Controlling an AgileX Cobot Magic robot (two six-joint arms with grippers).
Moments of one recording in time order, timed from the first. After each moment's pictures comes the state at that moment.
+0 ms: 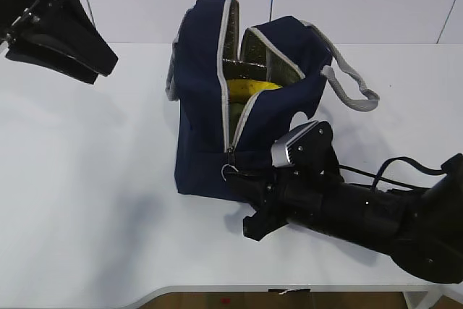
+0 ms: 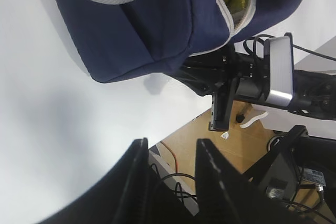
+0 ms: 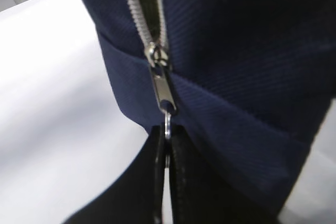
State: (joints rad) left arm -0.23 1.57 -1.39 -0.69 1.22 0.23; right arm 0.46 2.01 -0.63 -0.45 -1.02 0.26
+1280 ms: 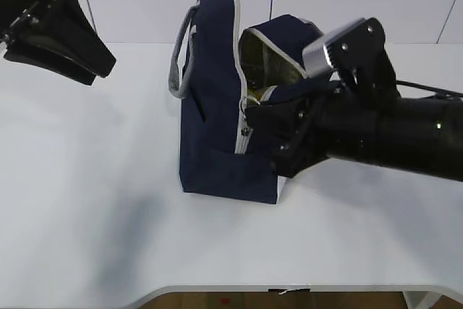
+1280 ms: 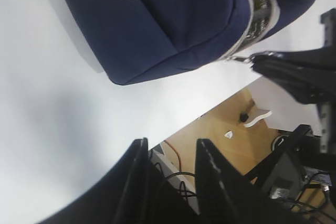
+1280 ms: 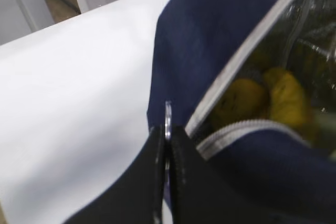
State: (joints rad) left arm -0.23 1.57 -1.39 -0.68 1.22 0.23; right arm 0.46 1.48 -0.67 -0.77 -0.51 0.61
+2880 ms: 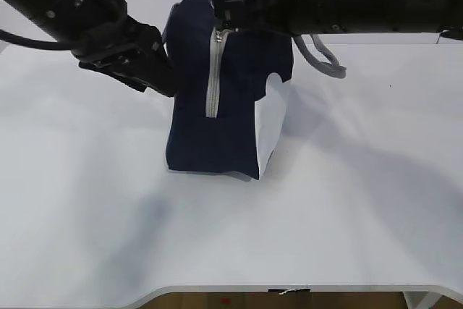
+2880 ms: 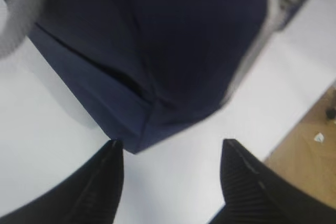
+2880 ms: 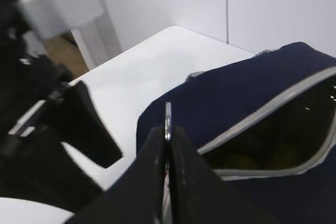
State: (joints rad) left arm -0.44 1.67 -1.39 -0.50 0.93 0.37; right arm 0.46 1.56 -1.14 -1.42 -0.32 1.44
